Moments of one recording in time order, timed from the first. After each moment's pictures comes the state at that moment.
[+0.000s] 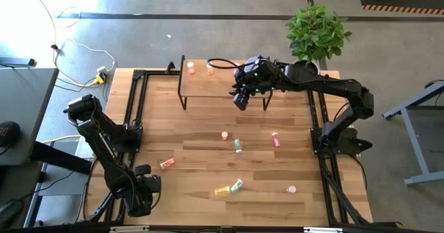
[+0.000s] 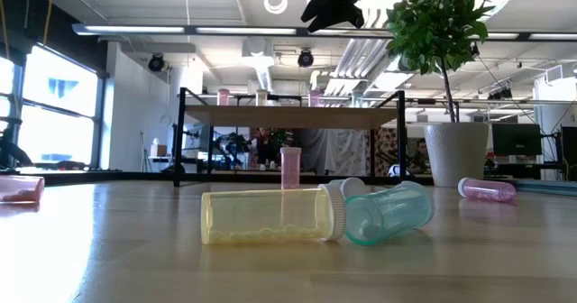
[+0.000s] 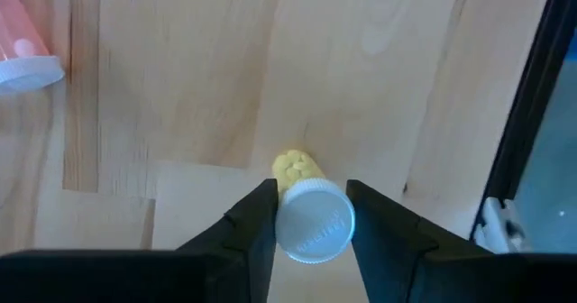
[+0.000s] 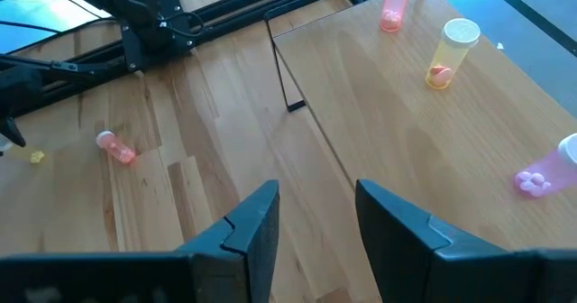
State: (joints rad) left arm -0.93 1.51 0.89 -0.76 -0.09 -1.23; right arm -0.24 1.58 1.61 -0.72 0.01 0.18
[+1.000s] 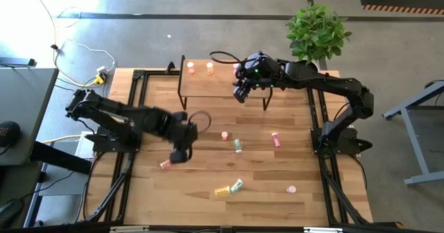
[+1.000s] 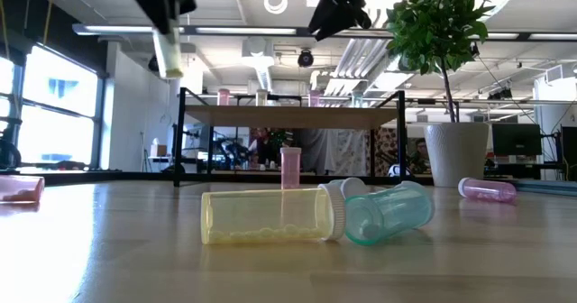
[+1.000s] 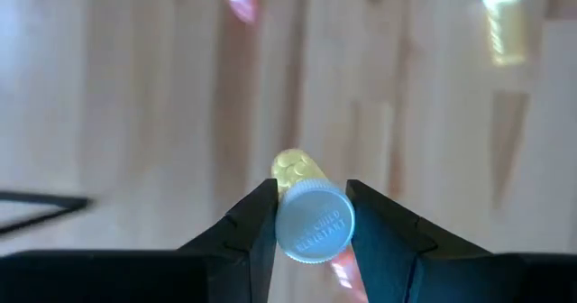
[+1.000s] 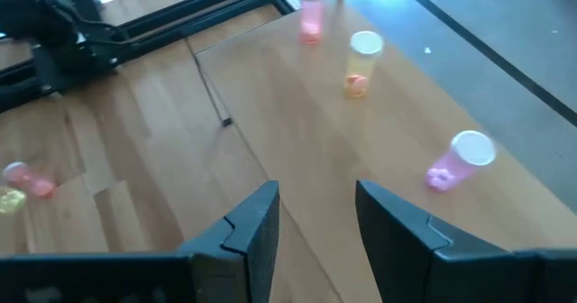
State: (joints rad) left arm -0.11 1.43 1.31 -1.12 -0.14 -0.26; right arm -0.29 1.58 1.61 -0.72 0.16 0.18
